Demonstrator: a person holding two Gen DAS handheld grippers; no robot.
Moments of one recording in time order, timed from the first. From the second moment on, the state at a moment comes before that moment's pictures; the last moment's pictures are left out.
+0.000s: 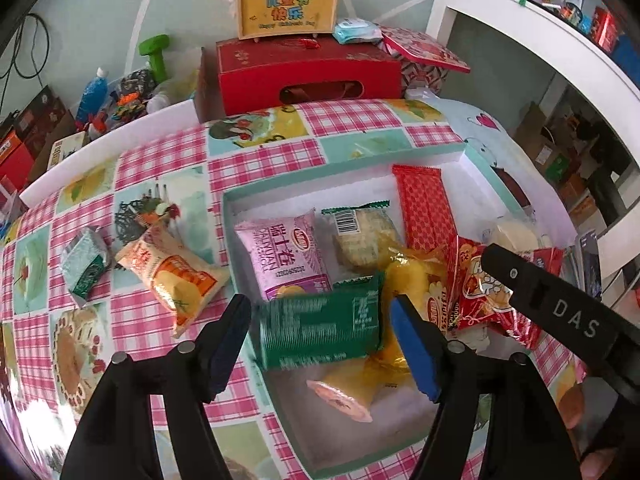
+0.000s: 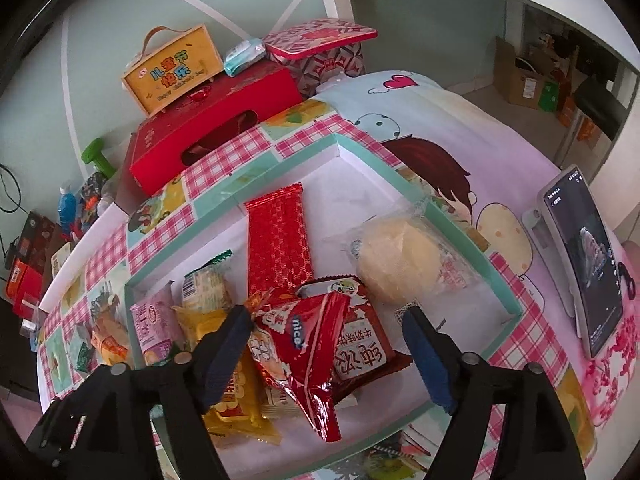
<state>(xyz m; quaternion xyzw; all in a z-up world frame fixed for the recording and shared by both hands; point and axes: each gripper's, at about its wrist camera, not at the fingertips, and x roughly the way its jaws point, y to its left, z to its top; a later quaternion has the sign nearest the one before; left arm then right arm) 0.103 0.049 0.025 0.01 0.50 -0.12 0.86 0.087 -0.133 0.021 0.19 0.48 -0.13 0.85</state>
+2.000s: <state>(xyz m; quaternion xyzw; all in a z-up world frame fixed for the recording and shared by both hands) 0.104 0.247 0.024 -0.18 0.52 0.13 0.83 0.086 0.002 0.054 0.07 0.43 0.03 0.90</state>
